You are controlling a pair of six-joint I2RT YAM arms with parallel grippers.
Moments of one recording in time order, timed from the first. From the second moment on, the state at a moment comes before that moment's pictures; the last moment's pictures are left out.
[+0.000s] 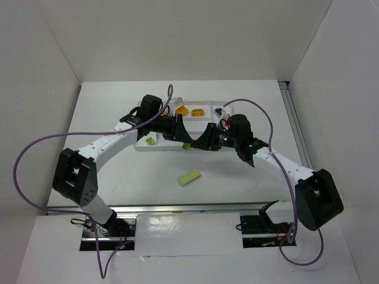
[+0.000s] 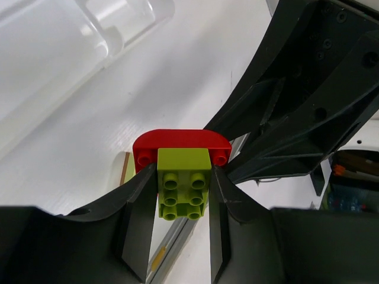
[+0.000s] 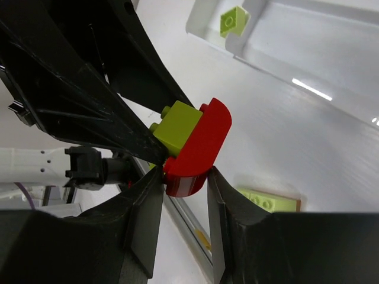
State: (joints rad) left arm -0.45 1.60 1.24 -0.33 0.73 -0.40; right arm 0.47 1.32 0.78 0.13 -0.58 0.67
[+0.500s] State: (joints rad) left arm -0.46 1.66 1.27 -0.33 0.76 -0.41; right arm 0.40 1.30 0.66 0.13 -0.49 0.64
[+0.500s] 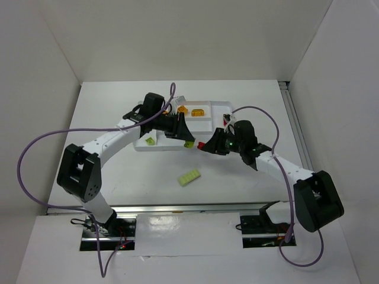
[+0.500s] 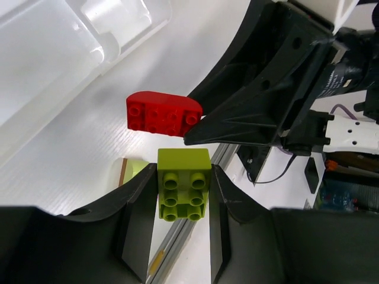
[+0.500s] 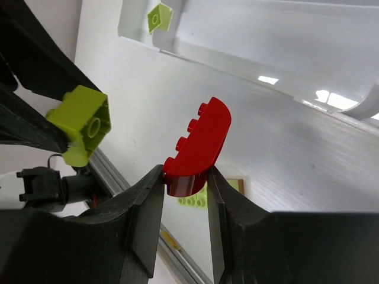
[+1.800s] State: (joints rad) left arm -0.41 2.21 1.89 -0.67 0.11 -0.40; right arm 0.39 1.23 0.93 -0.14 0.30 0.55
